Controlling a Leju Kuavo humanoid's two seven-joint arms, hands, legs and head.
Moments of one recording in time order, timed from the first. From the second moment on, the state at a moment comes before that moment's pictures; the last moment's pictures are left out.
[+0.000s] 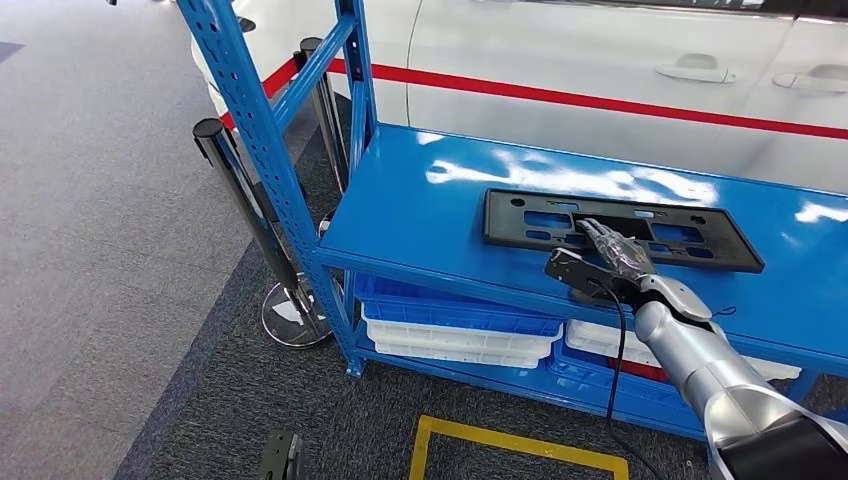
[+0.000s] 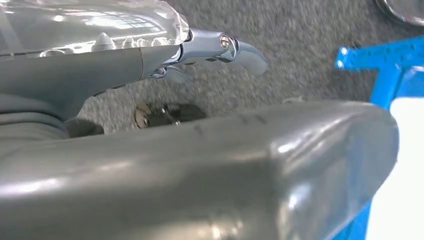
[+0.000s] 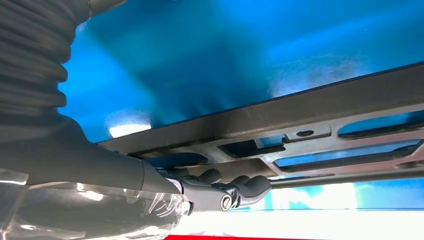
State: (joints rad) left arm -0.11 -0.11 -0.46 -0.19 0.56 0.17 -0.48; right arm -0.98 -0.09 0.76 -0.31 0.50 -0.24 -0.25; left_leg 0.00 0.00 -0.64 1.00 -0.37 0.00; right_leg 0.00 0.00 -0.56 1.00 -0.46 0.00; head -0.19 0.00
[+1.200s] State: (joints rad) left arm -0.11 -0.10 -0.46 -0.19 0.56 0.15 -0.44; right arm -0.97 -0.11 0.76 -0.32 0.49 -0.24 -0.25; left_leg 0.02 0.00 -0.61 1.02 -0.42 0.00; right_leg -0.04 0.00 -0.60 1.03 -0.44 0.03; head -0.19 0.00
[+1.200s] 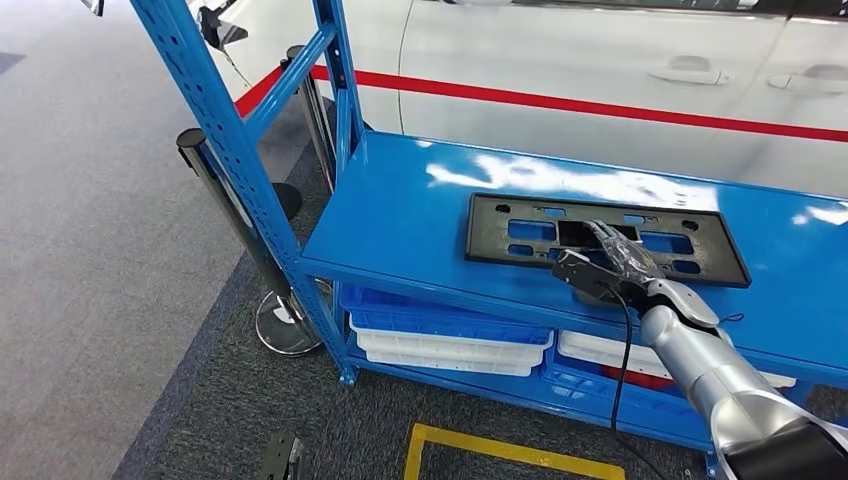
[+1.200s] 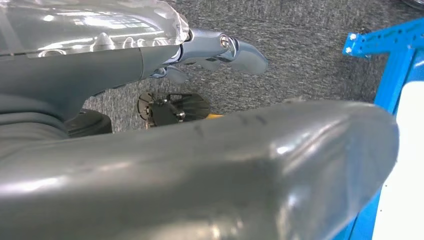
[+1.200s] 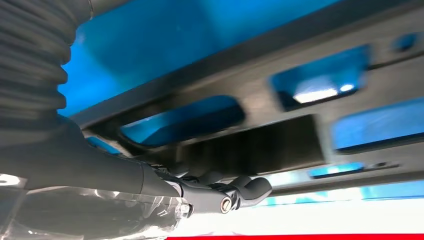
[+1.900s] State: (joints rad) left arm -0.11 -0.11 -0.45 -0.19 0.59 0.16 -0.43; right arm -0.97 -0.11 0.76 -0.32 0.48 -0.23 -0.25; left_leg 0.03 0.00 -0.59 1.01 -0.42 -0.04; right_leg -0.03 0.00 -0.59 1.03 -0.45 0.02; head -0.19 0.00
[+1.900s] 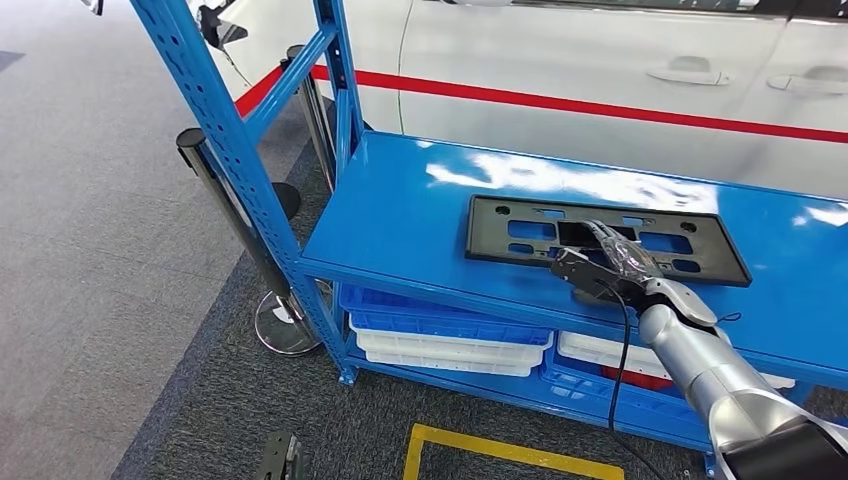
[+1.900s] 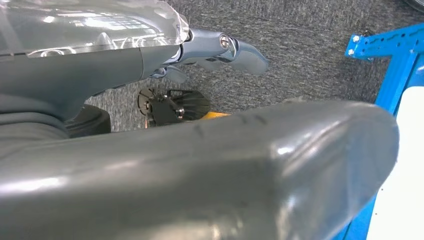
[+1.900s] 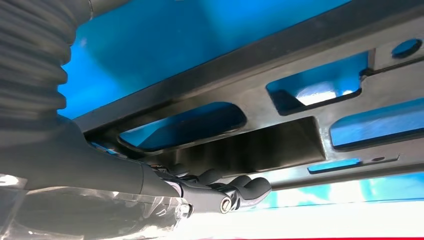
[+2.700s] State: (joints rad) left arm -0.11 -0.11 -0.45 -0.19 0.59 0.14 -0.43; right arm -0.97 -0.11 0.76 -0.32 0.46 -0.29 -0.29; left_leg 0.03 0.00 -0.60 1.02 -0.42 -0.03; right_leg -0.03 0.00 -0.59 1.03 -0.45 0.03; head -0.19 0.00
